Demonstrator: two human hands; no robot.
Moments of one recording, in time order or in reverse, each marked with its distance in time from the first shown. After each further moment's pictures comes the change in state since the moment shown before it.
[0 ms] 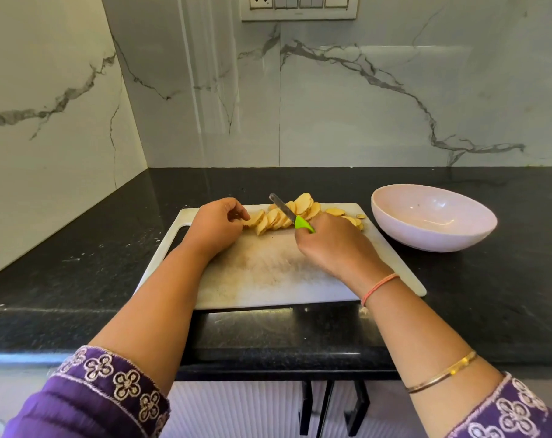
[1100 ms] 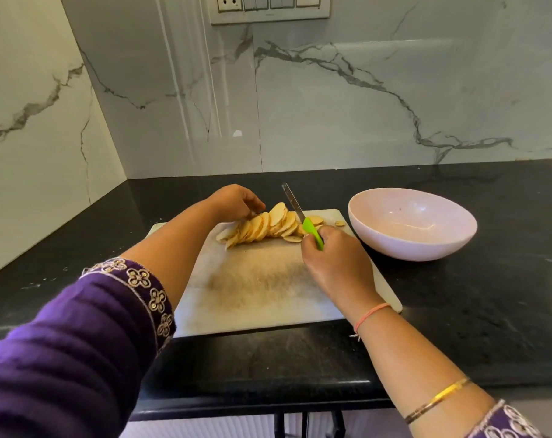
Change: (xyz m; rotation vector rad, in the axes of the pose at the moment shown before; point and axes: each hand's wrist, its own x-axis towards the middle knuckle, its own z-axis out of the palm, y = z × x) left_hand 0.085 0.050 0.027 0.266 -0.419 0.067; right_hand 0.006 0.053 0.012 0.251 0.277 0.015
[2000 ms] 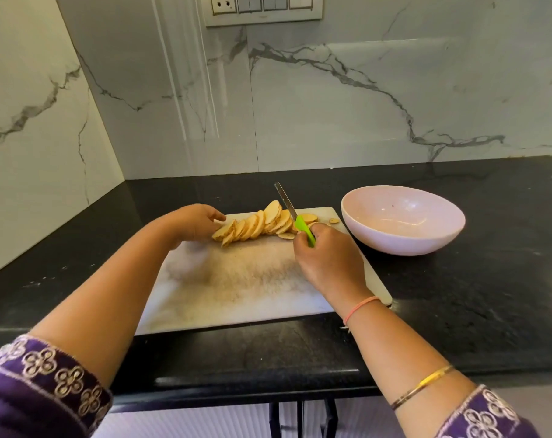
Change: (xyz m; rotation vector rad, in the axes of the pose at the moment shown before) left_hand -0.043 -0.028 -0.003 -0.004 -0.055 -0.232; right_hand -0.001 0.000 -0.001 -0.041 0.004 -0.001
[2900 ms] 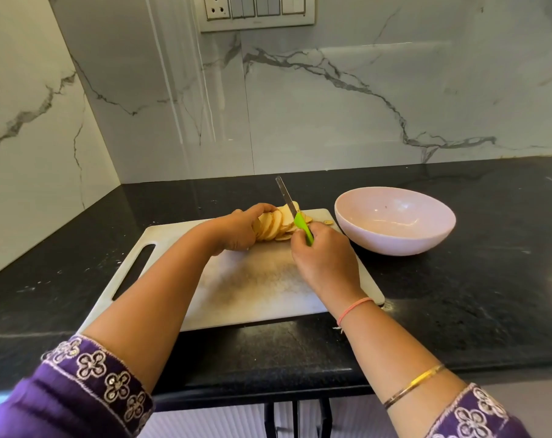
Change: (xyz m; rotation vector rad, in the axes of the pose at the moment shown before) left_hand -0.024 0.064 0.026 0.000 -0.129 0.149; right_hand -0.002 -0.003 -0.001 0.104 0.055 0.027
